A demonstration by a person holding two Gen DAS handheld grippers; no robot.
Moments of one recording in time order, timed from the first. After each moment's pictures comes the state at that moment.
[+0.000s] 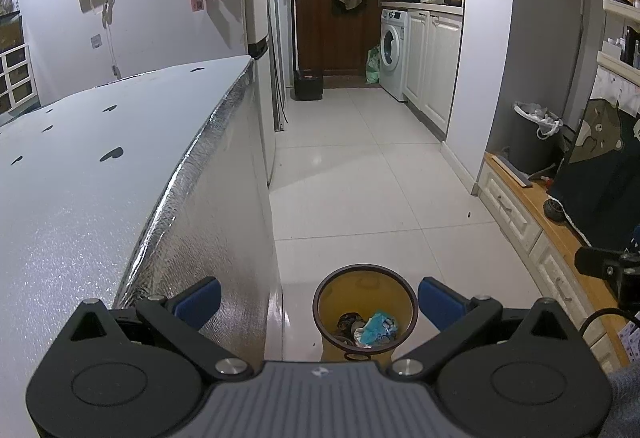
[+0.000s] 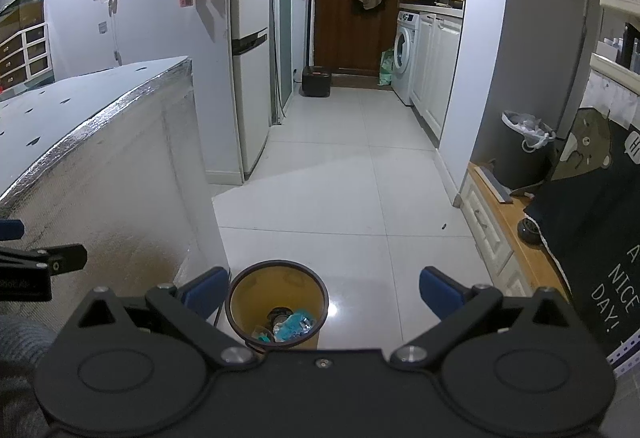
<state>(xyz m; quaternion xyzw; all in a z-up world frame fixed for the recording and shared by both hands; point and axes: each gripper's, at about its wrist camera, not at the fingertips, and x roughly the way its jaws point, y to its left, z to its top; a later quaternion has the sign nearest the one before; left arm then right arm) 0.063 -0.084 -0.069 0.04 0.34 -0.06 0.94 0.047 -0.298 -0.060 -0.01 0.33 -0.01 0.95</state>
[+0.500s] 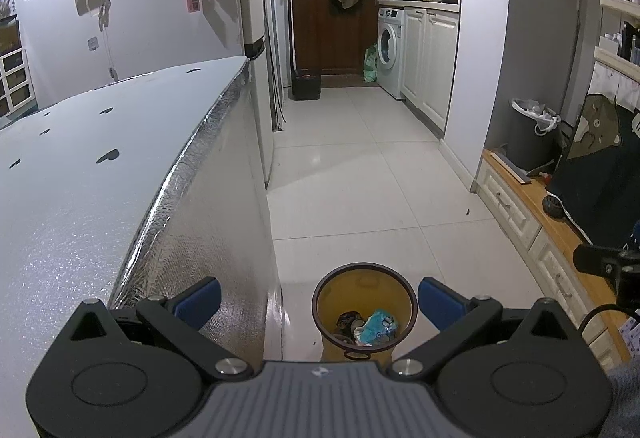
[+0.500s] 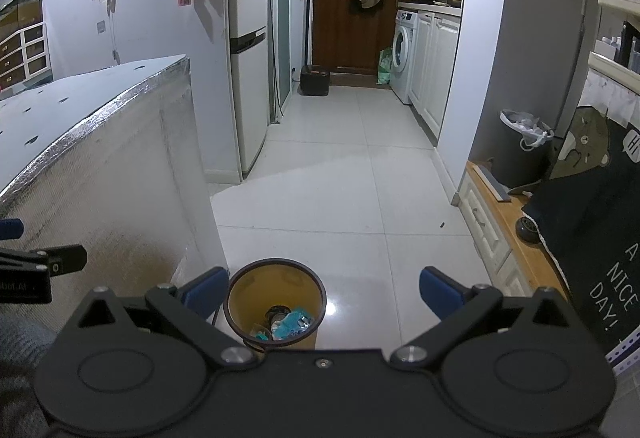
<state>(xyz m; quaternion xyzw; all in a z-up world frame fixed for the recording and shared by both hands) 0.060 -0.089 -0.071 0.04 0.34 -0.06 0.94 0.045 -0.297 -0.061 -0.01 0.33 -0.01 0.94</state>
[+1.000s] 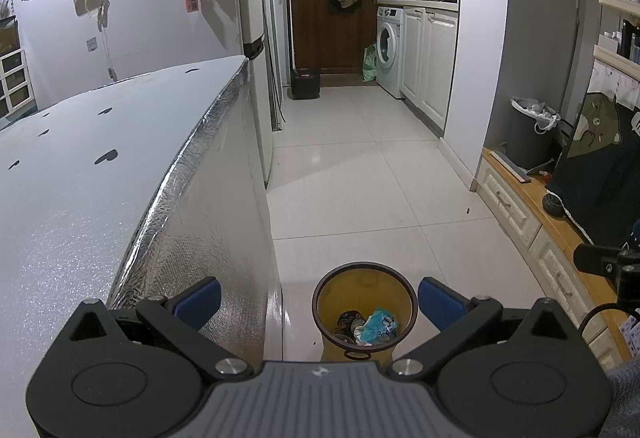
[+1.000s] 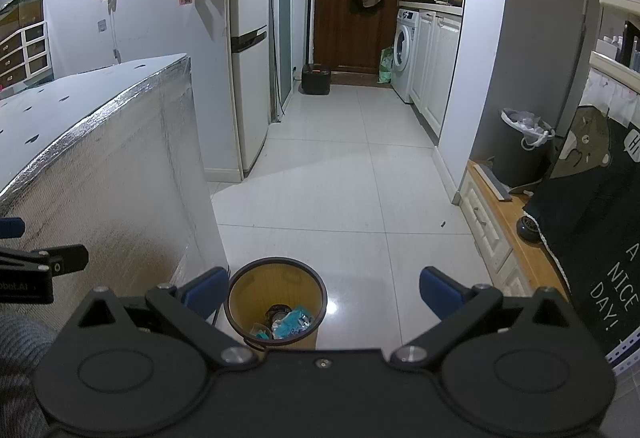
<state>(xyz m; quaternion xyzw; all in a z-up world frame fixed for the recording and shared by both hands) 0.060 -0.089 -0.071 0.04 0.34 -0.06 0.94 0.046 -0.296 -0.061 -0.01 0.33 -0.01 0.94</state>
